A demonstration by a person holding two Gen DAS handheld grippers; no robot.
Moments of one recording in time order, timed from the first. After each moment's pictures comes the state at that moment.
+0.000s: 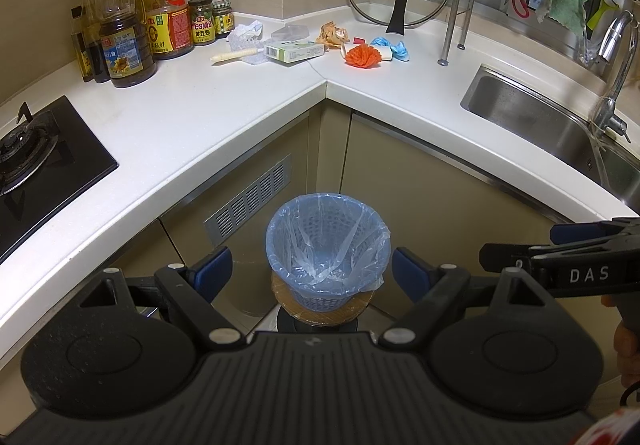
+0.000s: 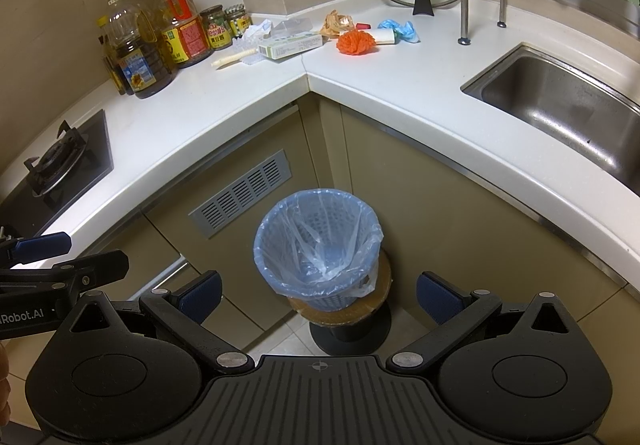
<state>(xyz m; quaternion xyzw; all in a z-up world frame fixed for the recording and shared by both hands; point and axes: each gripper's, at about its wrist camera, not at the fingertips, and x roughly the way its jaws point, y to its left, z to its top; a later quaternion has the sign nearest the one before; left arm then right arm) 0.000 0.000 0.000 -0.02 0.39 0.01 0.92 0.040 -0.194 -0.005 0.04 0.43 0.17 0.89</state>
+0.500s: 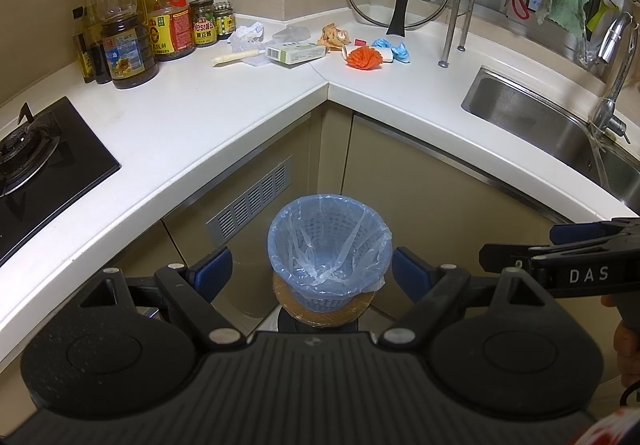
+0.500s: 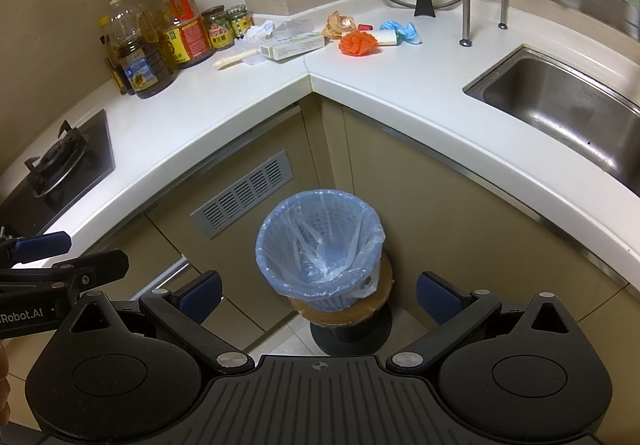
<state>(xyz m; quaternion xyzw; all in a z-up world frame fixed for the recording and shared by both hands) 0.000 0.000 0.000 -0.02 0.39 0.00 0.92 0.041 -0.195 -0.006 0.04 0.43 0.17 0.89</state>
